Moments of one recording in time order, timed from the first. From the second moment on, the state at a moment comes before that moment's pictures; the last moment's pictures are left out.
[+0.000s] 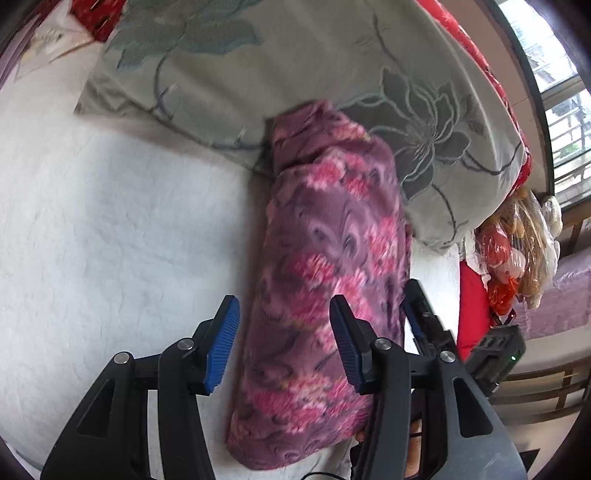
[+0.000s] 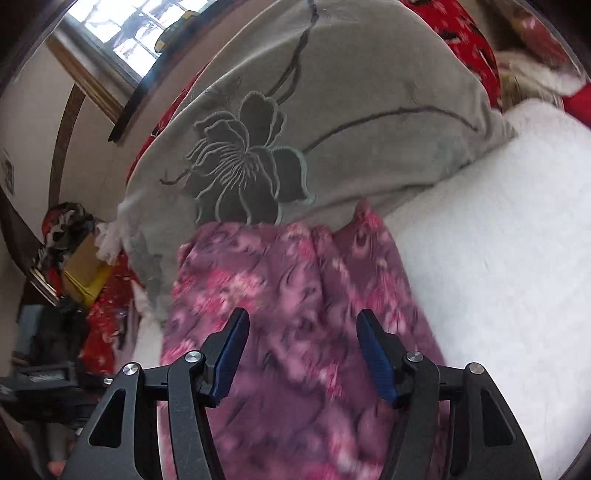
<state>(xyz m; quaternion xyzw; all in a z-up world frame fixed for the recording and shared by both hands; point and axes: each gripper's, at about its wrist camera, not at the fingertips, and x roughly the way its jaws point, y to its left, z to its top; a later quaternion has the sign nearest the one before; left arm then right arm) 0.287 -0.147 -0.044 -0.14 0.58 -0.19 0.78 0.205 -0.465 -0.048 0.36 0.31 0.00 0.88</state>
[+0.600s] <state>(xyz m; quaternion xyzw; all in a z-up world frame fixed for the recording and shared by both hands) 0.297 -0.198 -0.099 -0.12 0.59 -0.16 0.78 0.203 -0.478 -0.052 0.31 0.34 -0.03 0.89</state>
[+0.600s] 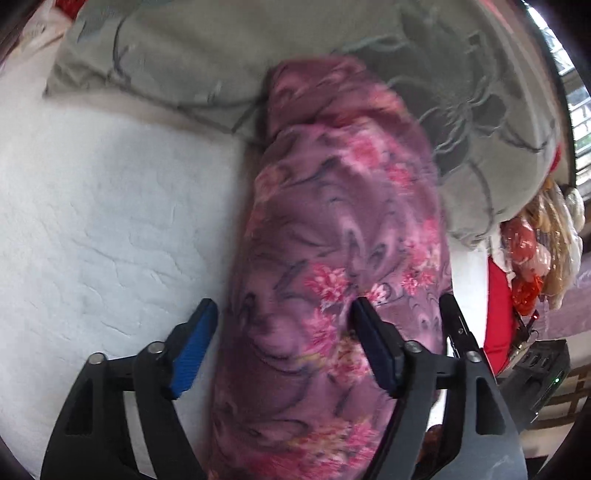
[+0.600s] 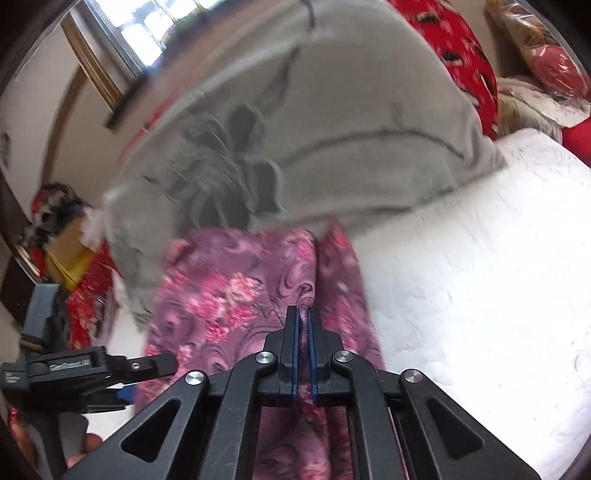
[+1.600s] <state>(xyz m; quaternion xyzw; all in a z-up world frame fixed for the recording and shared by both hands) 0.312 -0.197 -0.067 -0.09 0.57 -0.13 0.81 0.191 -0.507 -0.054 0.36 0.33 0.00 0.87</state>
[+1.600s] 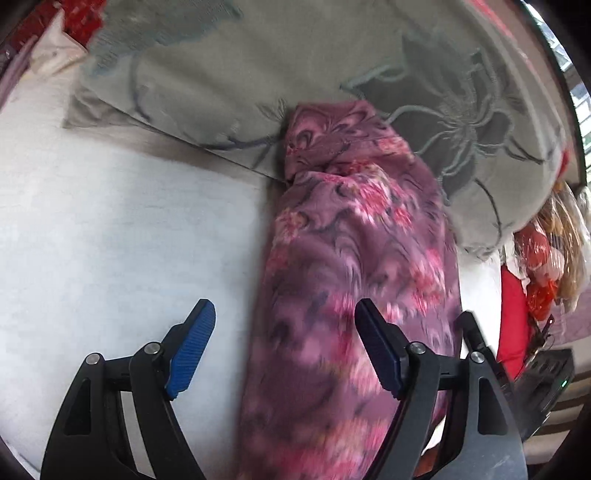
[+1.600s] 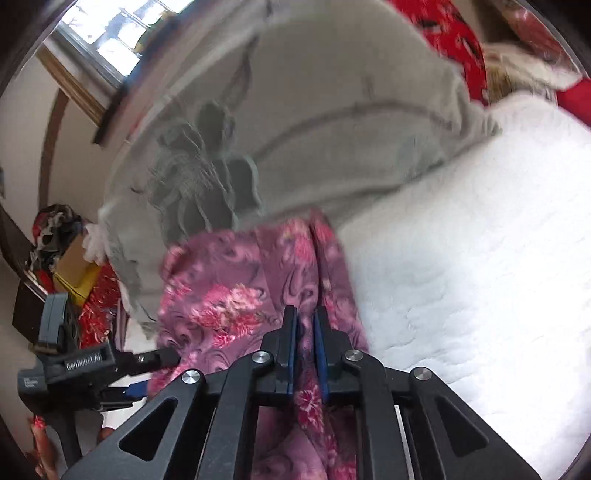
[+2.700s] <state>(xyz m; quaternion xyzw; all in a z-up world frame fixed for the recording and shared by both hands) 0.225 -0.196 -0.088 -0.03 0.56 -0.12 0.82 0.123 -0.458 -0.030 0.19 0.41 -0.01 0.89</state>
